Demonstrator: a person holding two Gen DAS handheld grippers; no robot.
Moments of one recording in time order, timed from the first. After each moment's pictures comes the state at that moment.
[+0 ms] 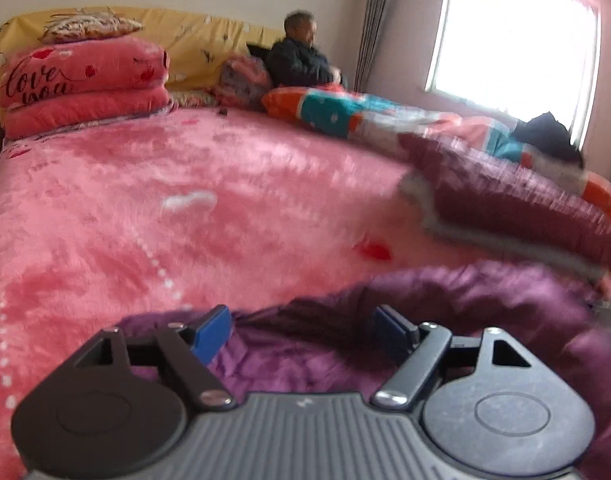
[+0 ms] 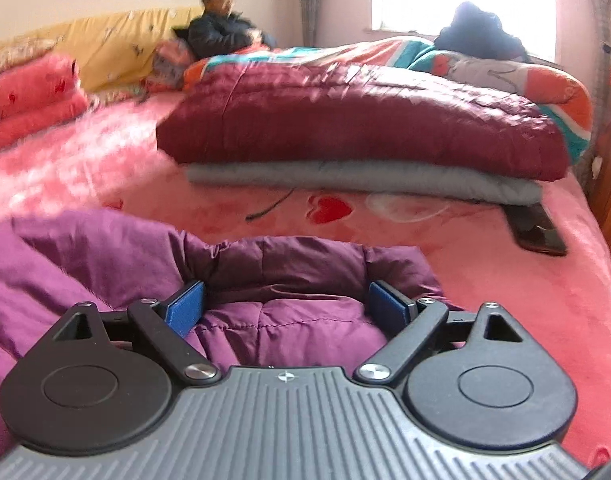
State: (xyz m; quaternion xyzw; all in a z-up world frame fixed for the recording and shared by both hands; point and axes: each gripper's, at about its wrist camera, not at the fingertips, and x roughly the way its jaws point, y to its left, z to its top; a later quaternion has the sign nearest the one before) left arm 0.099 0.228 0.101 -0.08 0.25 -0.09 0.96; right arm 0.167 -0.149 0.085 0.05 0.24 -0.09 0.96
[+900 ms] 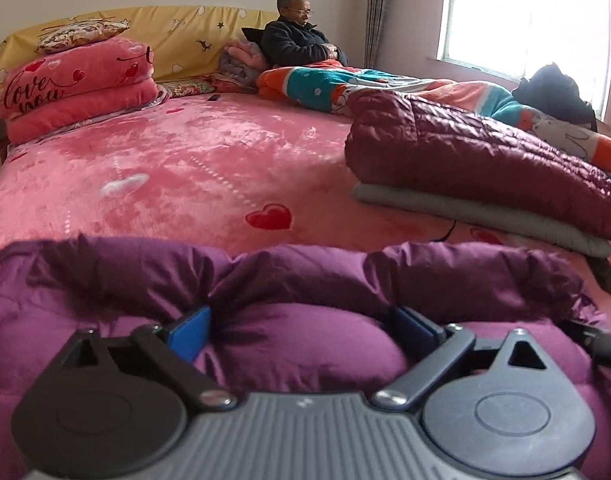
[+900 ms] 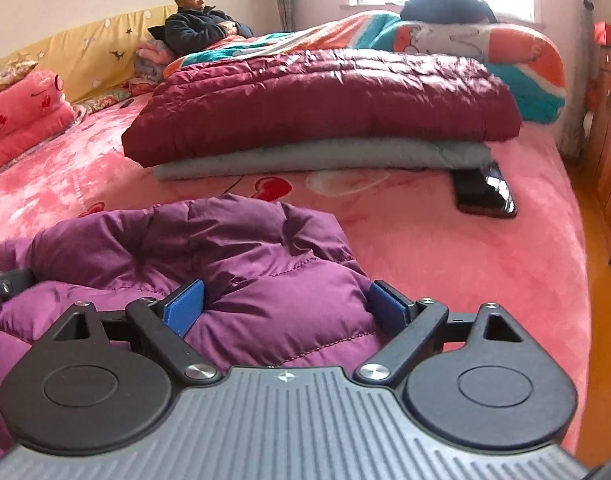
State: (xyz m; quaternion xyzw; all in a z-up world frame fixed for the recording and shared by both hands) left arm 0.104 0.057 0.082 -0.03 0.29 -0.03 0.96; right arm 0.131 -0.201 0.084 0.09 0.29 -0.08 0.95
